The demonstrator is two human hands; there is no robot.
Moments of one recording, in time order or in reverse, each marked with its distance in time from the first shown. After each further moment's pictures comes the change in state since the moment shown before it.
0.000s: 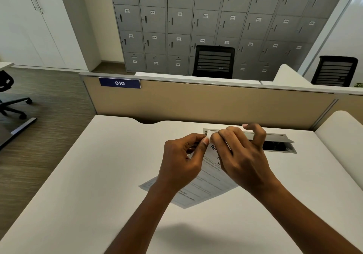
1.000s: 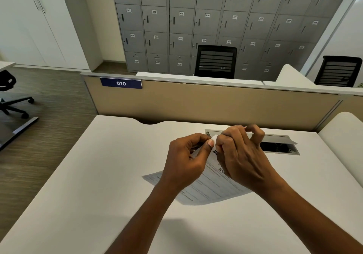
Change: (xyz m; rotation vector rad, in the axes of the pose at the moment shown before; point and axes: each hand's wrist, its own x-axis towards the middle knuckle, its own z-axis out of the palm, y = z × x) left_hand 0.008 -0.002 0.004 -0.117 -0.060 -0.103; right_hand 0.001 0.004 0.013 0.170 -0.045 0.031
